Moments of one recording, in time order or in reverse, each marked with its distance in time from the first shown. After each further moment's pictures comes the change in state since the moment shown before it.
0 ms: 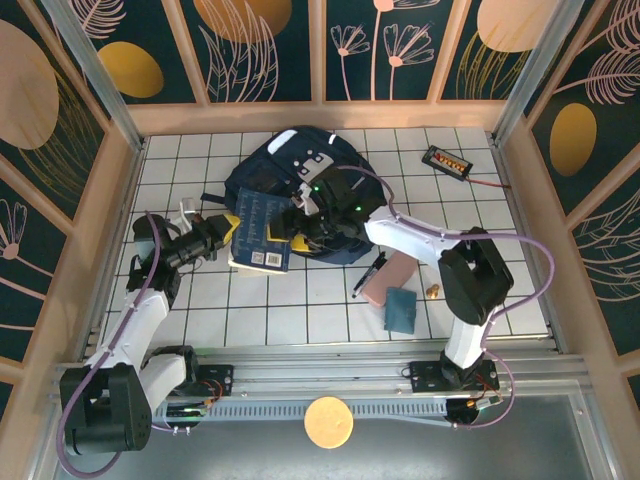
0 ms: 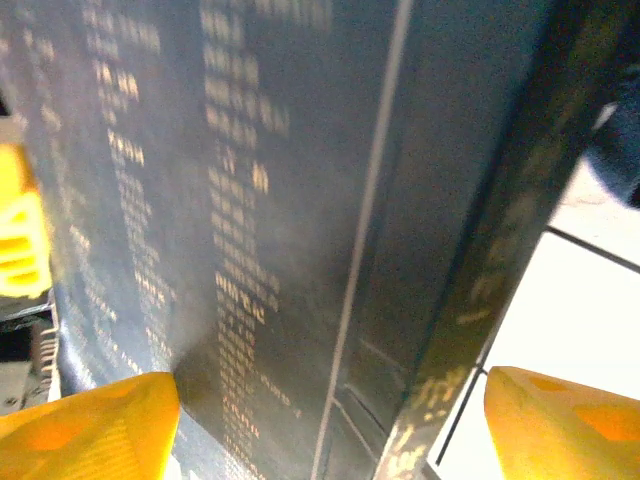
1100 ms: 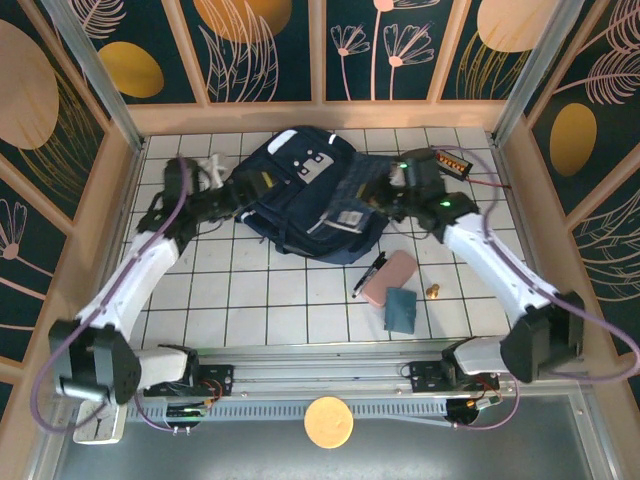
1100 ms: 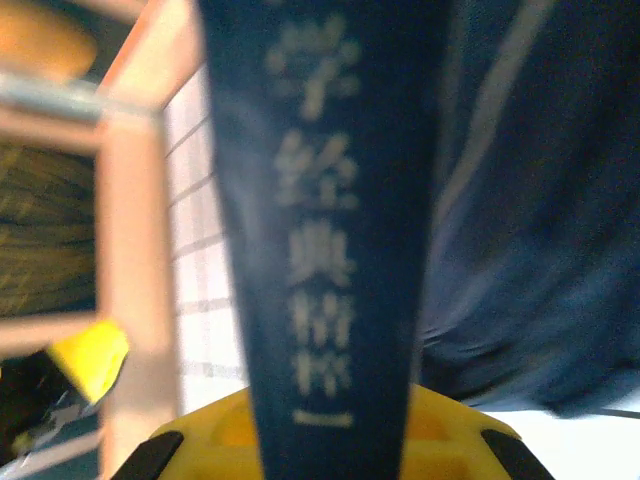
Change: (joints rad) left arm -0.293 0.313 0.580 -0.549 -0.365 0.543; right arm -0.341 -0.468 -0.112 -0.296 0.486 0.035
